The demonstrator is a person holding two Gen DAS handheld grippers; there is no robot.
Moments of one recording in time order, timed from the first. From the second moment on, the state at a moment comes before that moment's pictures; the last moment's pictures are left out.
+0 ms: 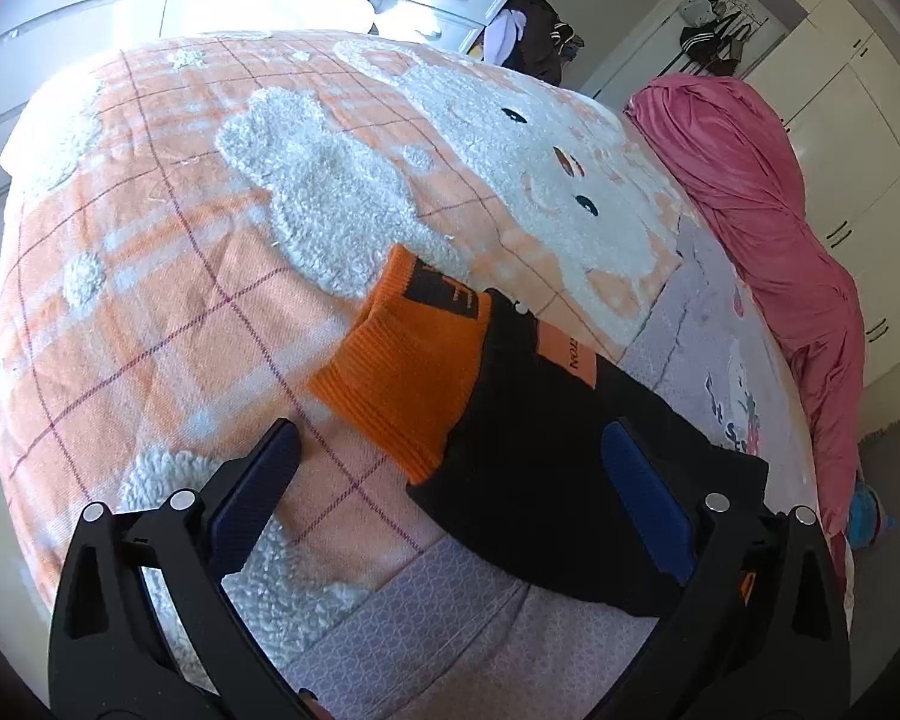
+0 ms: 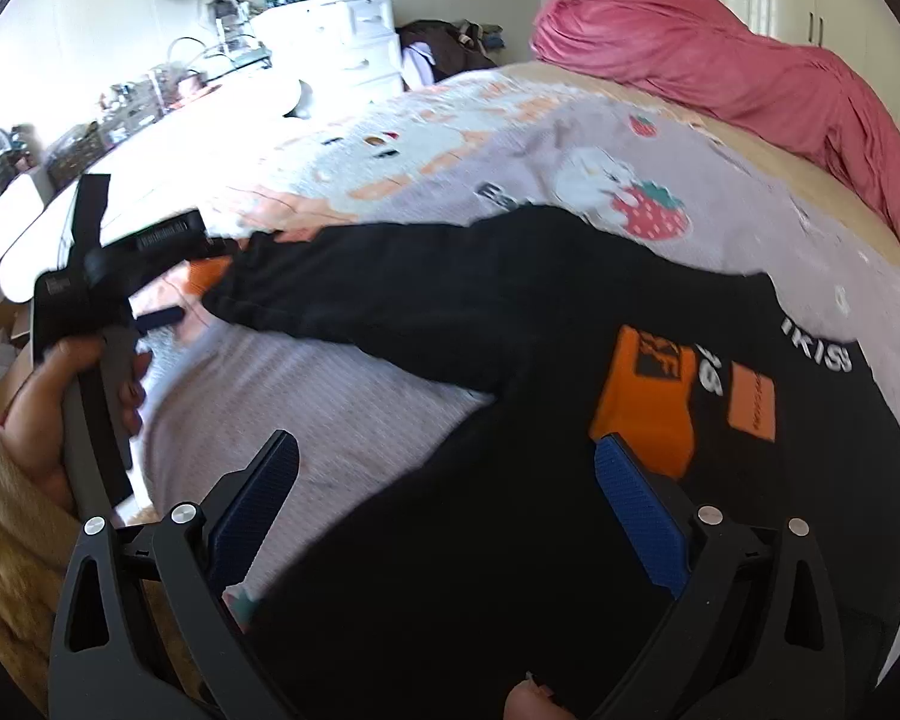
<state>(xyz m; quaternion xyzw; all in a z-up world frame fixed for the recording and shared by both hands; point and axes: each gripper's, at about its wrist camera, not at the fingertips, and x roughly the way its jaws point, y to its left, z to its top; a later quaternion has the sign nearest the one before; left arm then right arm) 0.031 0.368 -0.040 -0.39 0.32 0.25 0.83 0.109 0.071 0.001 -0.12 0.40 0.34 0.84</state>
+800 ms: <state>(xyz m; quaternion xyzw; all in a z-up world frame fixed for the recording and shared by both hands) 0.043 0.338 0.021 -0.39 0.25 0.16 0.87 0.118 -0.021 -0.004 -0.06 0.42 0.25 0.87</state>
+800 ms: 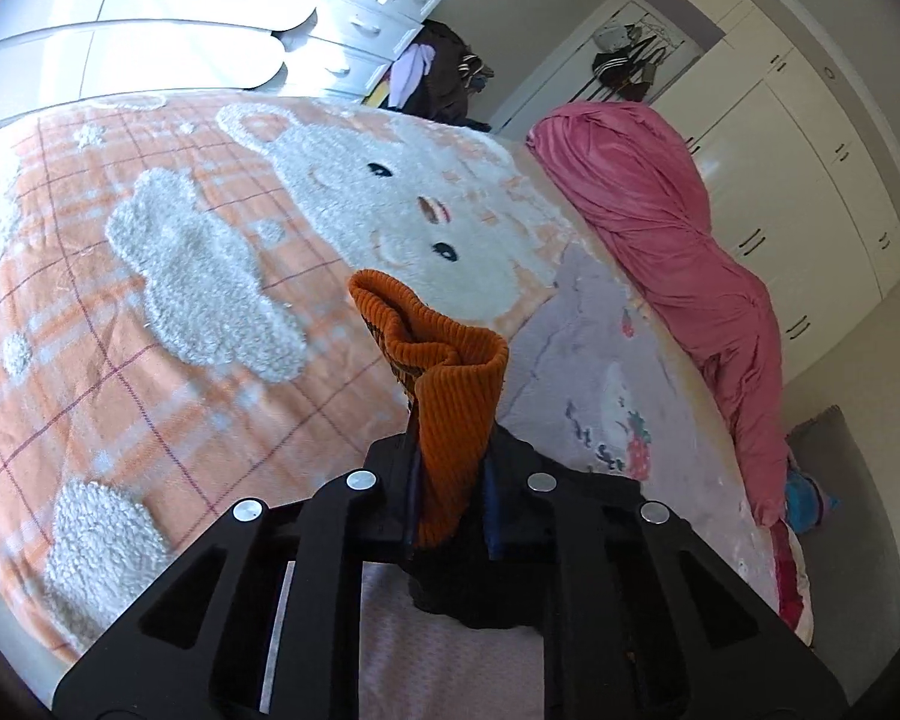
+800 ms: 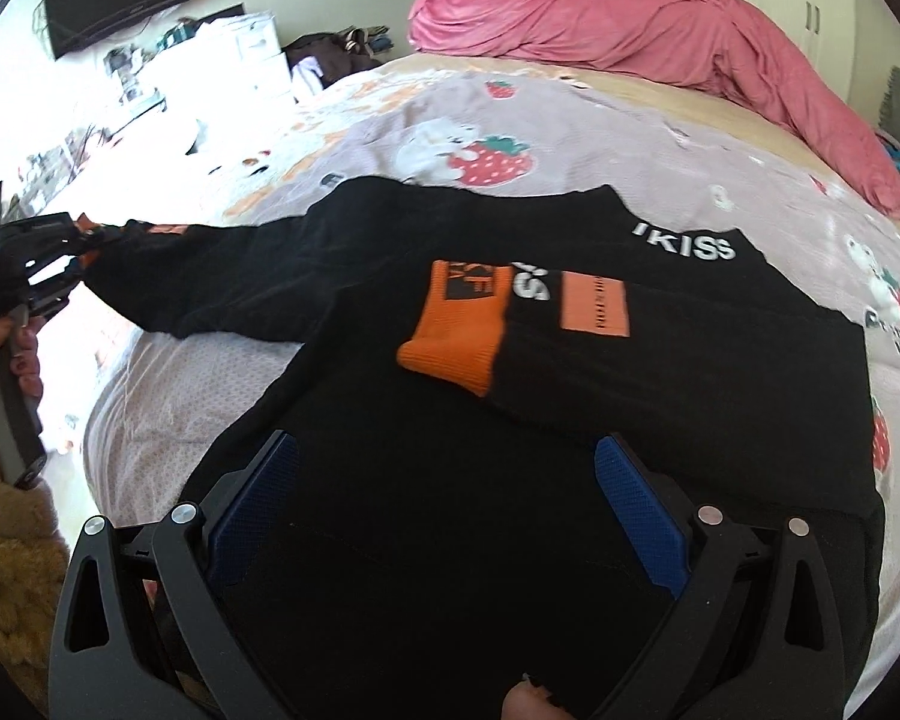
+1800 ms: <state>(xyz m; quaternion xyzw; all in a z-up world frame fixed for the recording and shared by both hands) 0.109 0.123 0.085 -0.27 0.29 -0.10 0.91 0.120 -0.178 0.020 0.07 0.40 0.11 0.91</state>
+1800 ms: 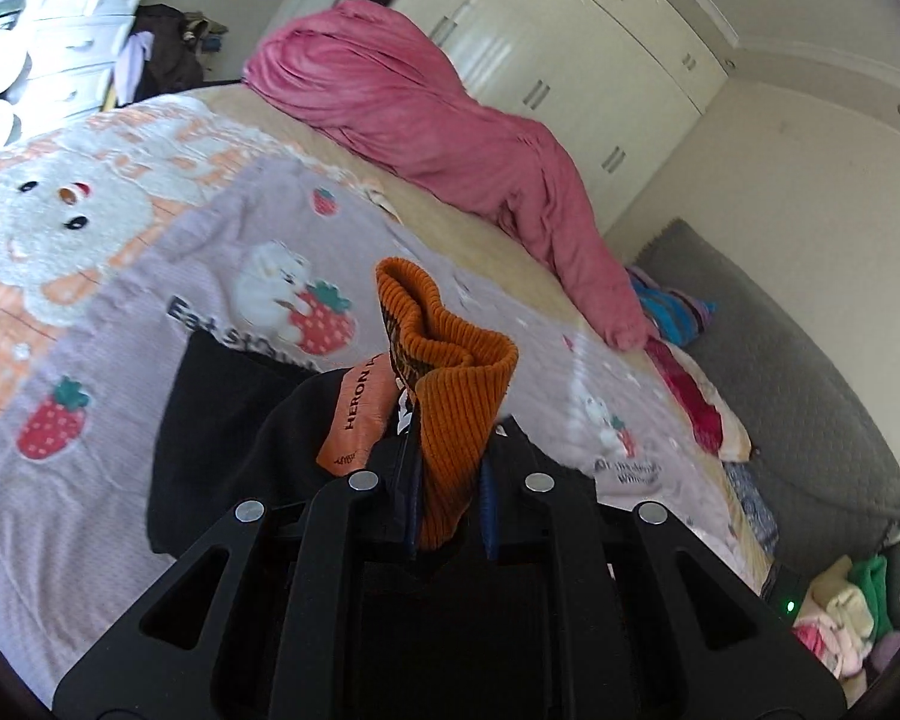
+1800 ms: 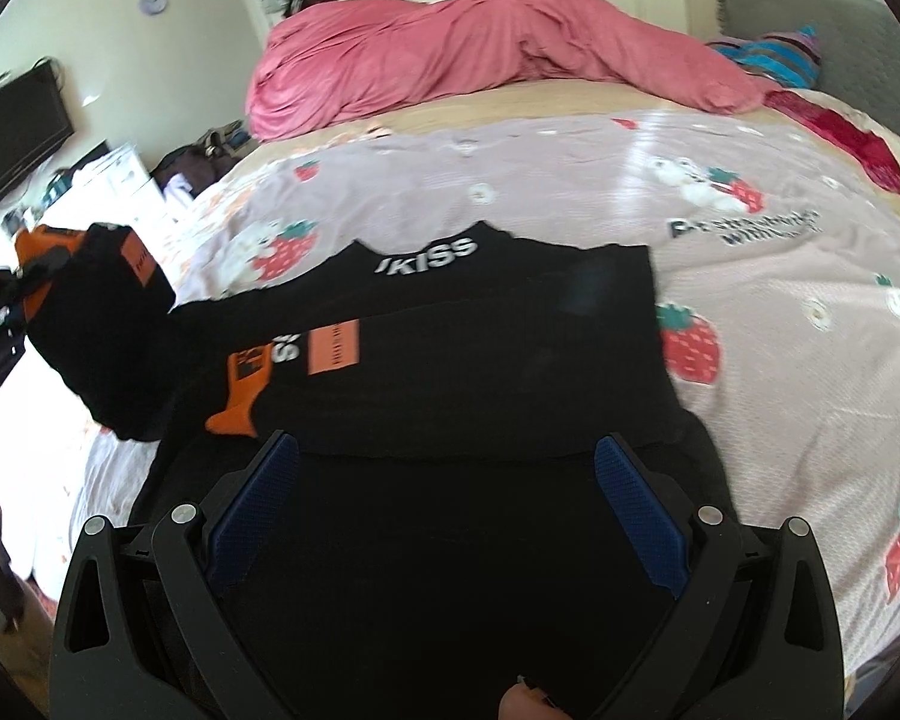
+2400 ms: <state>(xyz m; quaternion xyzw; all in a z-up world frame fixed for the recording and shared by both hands) 0.133 0.043 0.022 -0.23 0.39 -0.18 0.88 0.111 -0.233 0.021 0.13 0.39 0.06 0.91</state>
